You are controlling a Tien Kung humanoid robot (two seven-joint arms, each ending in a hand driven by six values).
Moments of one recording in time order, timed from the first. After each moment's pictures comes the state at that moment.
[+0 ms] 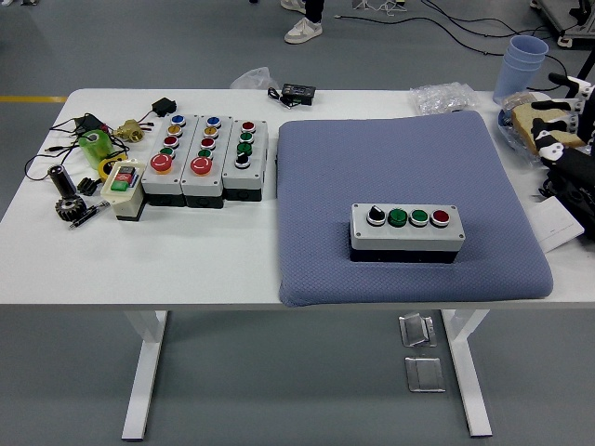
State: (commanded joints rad) left arm -0.06 0.00 -1.56 -0.18 1.35 0.25 0.28; right arm 0.15 -0.49 1.40 1.65 -1.07 -0.27 0.10
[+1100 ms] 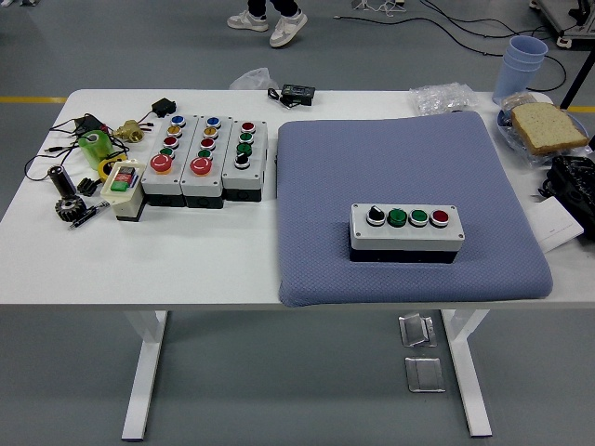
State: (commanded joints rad) left arm -0.05 0.00 -1.58 -0.18 1.36 0.25 0.29; right arm 0.01 -0.37 1.67 1.61 -0.07 -0.33 0.10
